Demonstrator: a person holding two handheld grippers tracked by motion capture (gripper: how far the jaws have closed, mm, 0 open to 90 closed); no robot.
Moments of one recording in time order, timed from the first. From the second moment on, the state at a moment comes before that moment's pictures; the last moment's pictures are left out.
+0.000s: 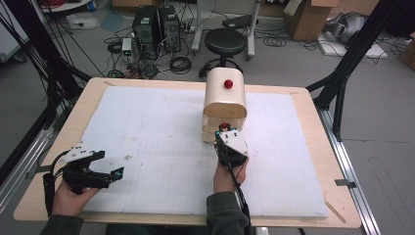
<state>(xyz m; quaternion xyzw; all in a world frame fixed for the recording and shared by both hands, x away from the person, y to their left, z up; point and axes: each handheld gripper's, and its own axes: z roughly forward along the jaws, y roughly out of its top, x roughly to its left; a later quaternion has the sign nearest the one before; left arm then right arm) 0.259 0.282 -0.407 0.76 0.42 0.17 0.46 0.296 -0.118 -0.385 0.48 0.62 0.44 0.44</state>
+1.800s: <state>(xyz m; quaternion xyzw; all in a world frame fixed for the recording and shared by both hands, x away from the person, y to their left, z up) 0.259 0.278 -0.407 0.77 0.41 0.17 0.46 0.271 -0.128 -0.383 0.47 0.63 0.46 0.41</state>
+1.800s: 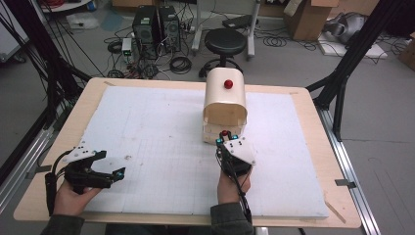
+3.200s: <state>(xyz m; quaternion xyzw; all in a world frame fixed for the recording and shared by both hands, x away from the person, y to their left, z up) 0.259 0.276 -0.406 0.77 0.41 0.17 0.46 0.240 -0.132 -0.384 0.46 0.64 0.46 0.40</state>
